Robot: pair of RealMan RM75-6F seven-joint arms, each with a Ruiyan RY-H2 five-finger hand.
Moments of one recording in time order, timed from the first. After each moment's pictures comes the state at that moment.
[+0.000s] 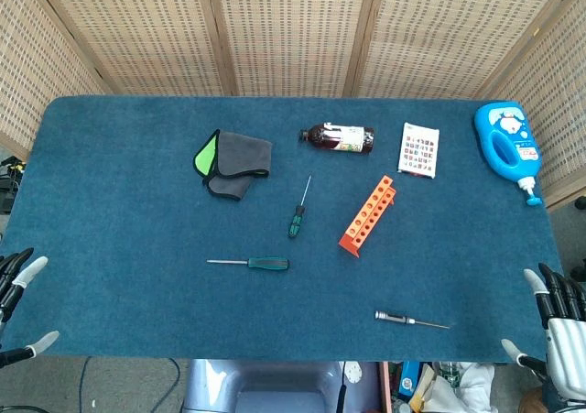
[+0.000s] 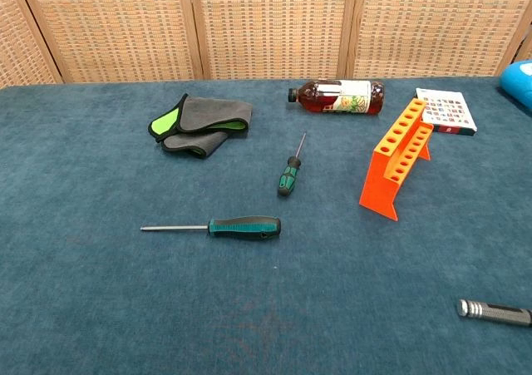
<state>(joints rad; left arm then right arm) 0.03 -0.87 0.09 -1.82 1.80 1.66 -0.09 -0.12 -0.96 -0.02 -1.98 -1.60 1.63 -0.23</state>
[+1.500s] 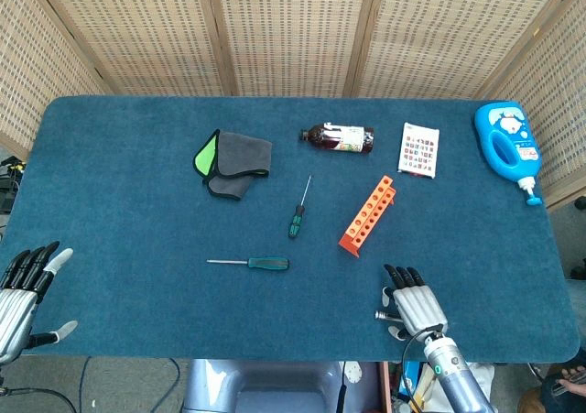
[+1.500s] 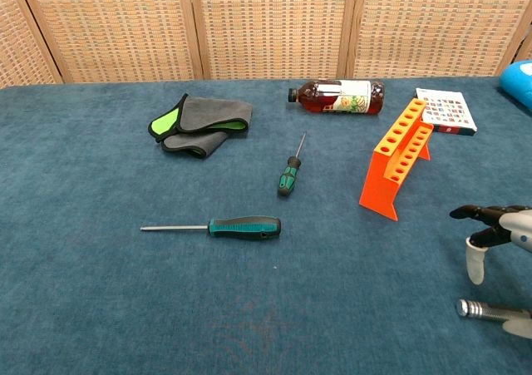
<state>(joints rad) -0.03 -0.93 0.06 -1.89 1.65 1.49 0.08 0.31 -1.40 0.02 -1.84 -1.13 1.10 -0.67</state>
